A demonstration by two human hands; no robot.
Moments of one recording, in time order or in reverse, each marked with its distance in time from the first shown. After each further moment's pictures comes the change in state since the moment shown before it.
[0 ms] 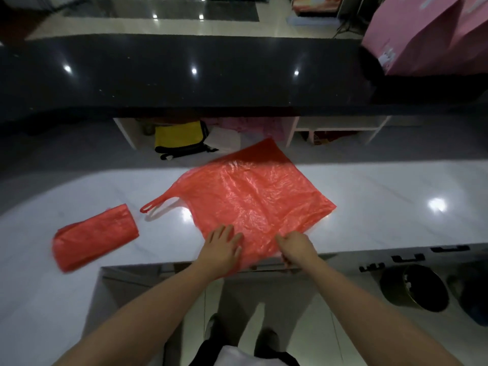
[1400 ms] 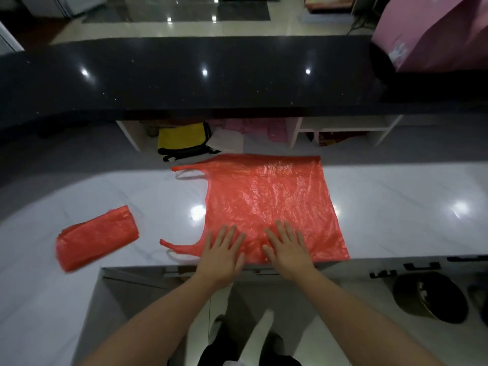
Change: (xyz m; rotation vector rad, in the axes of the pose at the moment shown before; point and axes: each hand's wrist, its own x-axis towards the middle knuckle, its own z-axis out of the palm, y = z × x) left_hand -0.006 0.017 0.007 0.083 0.008 -0.067; right_hand 0.026 0.026 0.030 -0.535 0.050 -0.422
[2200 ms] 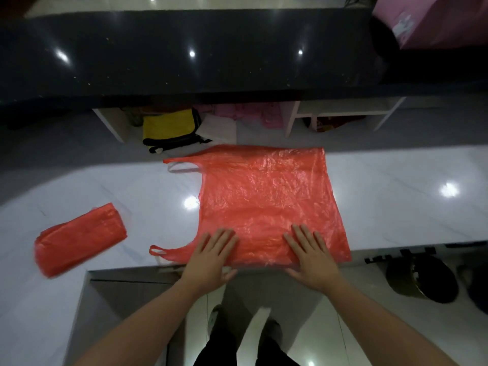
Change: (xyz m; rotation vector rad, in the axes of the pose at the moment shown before) left_hand -0.004 -0.034 0.038 0.073 0.009 0.201; right_hand -0.033 0.077 0.029 -0.192 0.011 -0.090
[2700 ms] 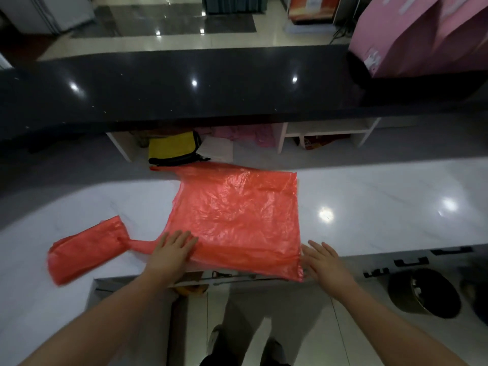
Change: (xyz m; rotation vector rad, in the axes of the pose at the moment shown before) left_hand -0.029 -0.071 -0.058 0.101 -0.112 -0.226; right_hand -0.039 0.030 -0.030 0.051 0.287 -0.108
